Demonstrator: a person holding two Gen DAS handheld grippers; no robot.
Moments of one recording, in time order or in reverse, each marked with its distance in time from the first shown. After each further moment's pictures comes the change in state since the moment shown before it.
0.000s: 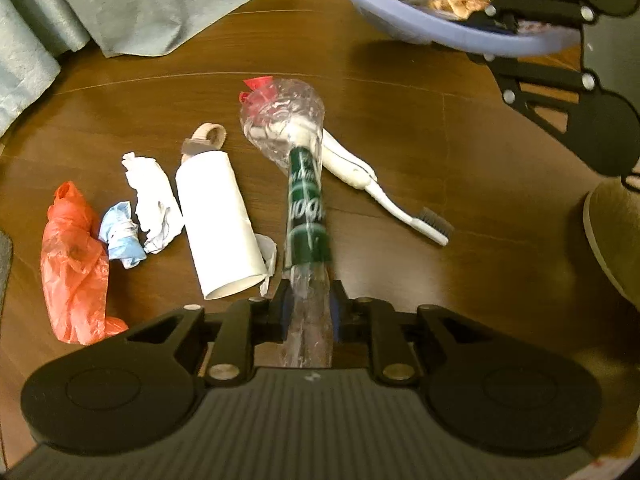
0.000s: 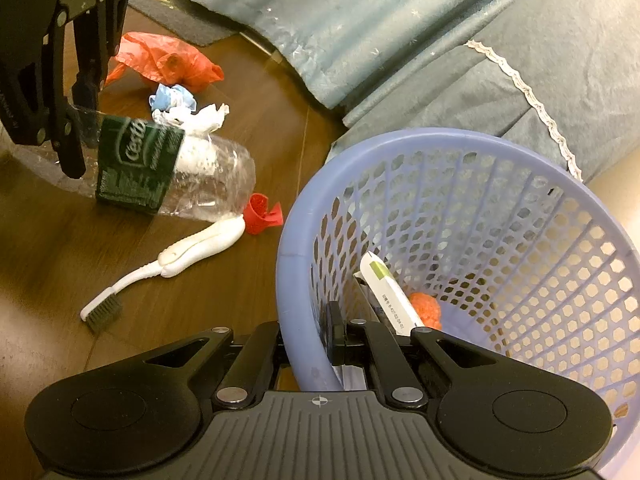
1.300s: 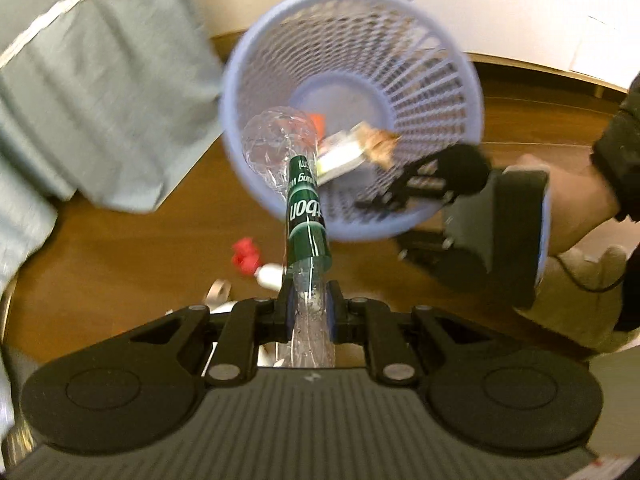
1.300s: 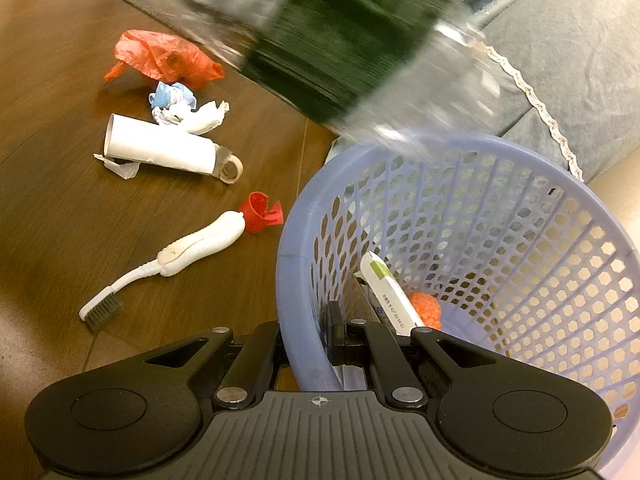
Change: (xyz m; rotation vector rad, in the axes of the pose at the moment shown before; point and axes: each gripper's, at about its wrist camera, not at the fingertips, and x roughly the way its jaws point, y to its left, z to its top) left arm -0.134 -0.009 0.079 0.233 -0.216 -0.107; right arm 0.001 -0.001 -0.002 -0.004 0.003 0.002
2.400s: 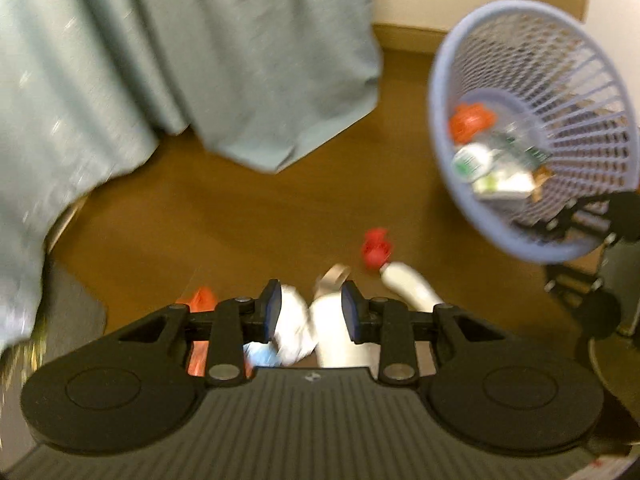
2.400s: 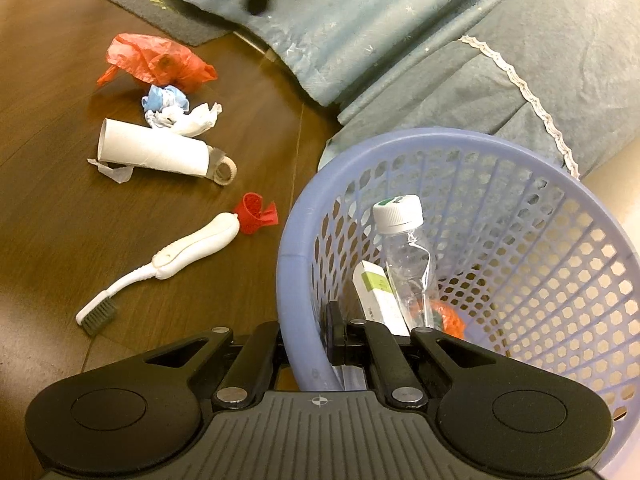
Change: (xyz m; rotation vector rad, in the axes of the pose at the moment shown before) left arm 0.014 0.088 -0.061 -0.341 -0.006 0.264; right arm -0.001 -0.002 0.001 0.018 0.004 -0.007
